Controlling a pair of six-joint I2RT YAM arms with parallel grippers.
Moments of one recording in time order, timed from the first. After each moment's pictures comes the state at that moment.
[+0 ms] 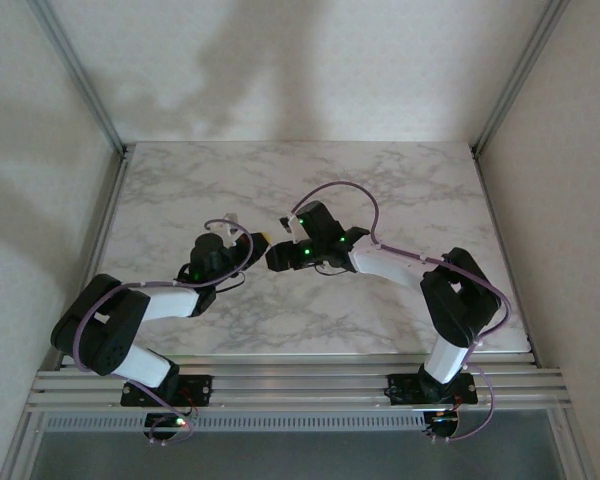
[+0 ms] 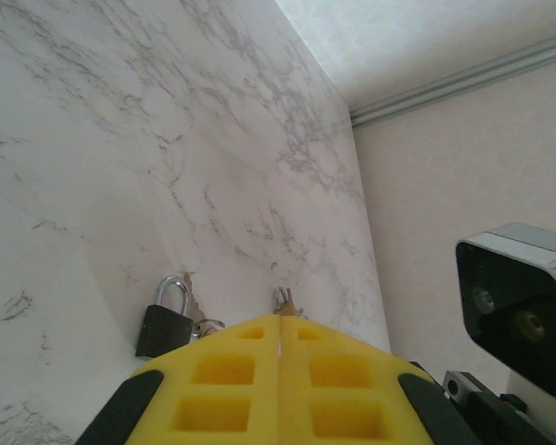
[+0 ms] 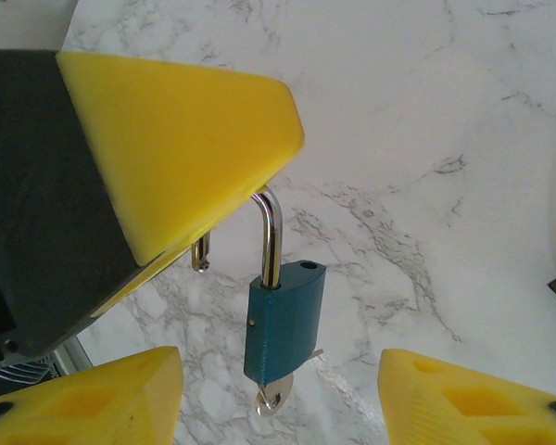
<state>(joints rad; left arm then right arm) -0.43 1.49 0.44 0.80 0.29 -1.05 0.80 1.73 1.14 -0.22 -0.40 0.48</state>
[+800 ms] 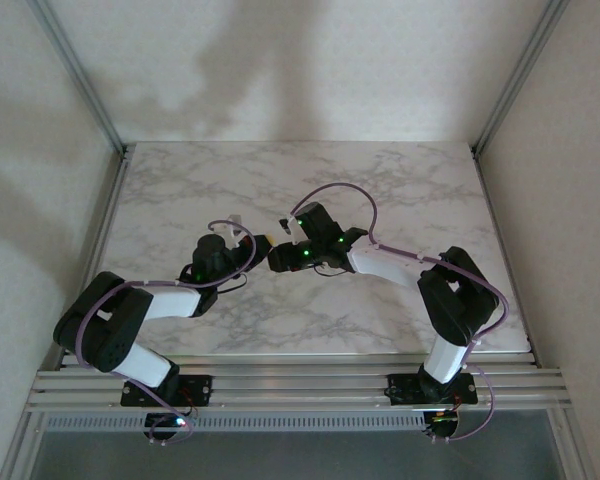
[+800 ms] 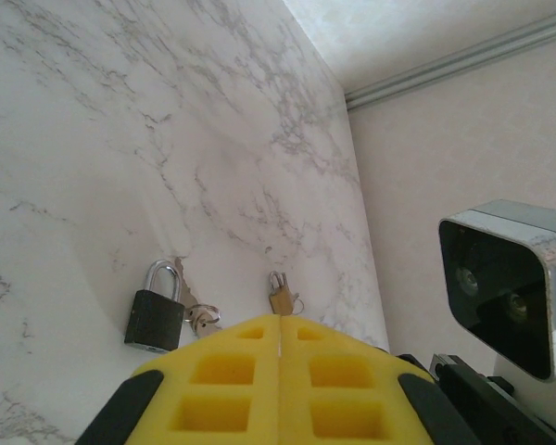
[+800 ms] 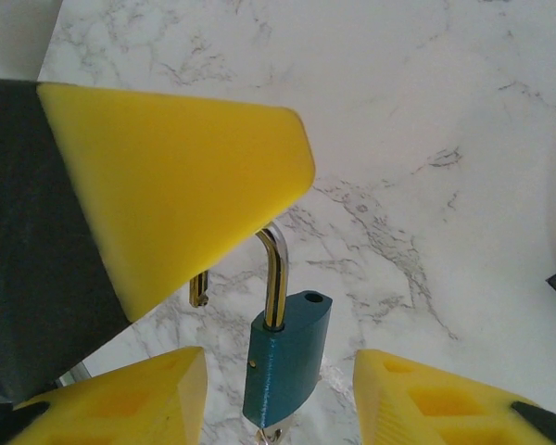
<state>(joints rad) -0.44 1.51 0.44 0.81 0.31 -1.05 0.80 1.74 1.14 -0.22 -0.39 0.48</state>
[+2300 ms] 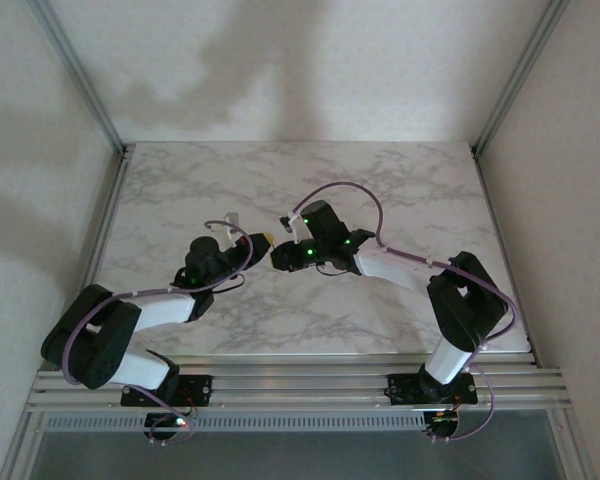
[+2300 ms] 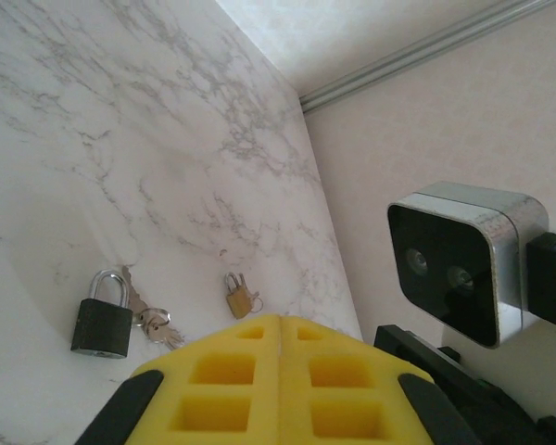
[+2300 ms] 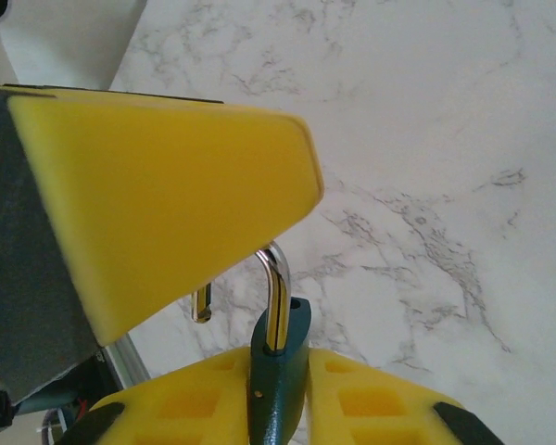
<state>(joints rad) -0.44 1.41 0.41 0.84 0.34 -1.03 0.79 1.68 1.10 -0.15 -0.49 0.47</state>
